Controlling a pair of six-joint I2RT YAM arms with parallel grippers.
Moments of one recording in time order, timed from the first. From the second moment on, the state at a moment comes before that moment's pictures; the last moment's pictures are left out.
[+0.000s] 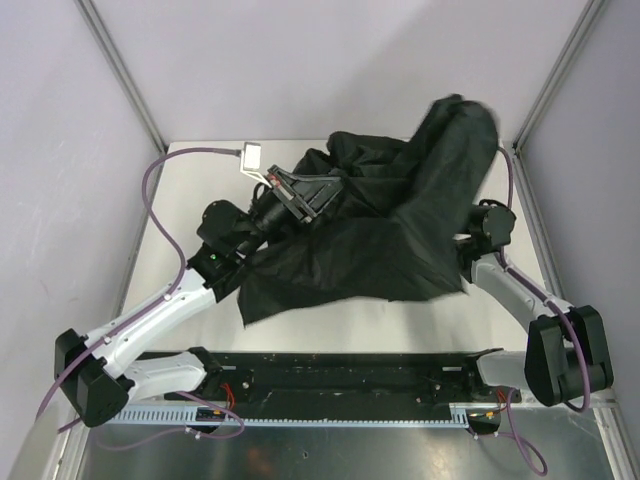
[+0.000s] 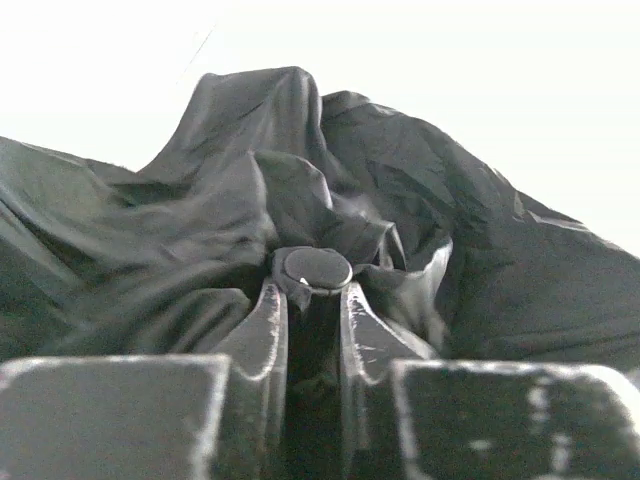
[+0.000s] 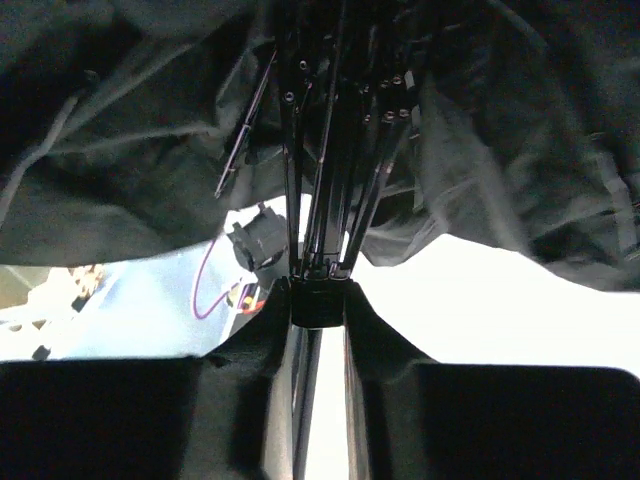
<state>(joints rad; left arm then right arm) -0.76 1.11 0.96 0.51 0.15 -0.86 0.28 1.28 0.77 1.26 -1.26 0.98</state>
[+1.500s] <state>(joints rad) -0.69 1.05 0.88 0.57 0.27 -0.96 0.87 0.83 0.58 0.64 -0.07 0.31</state>
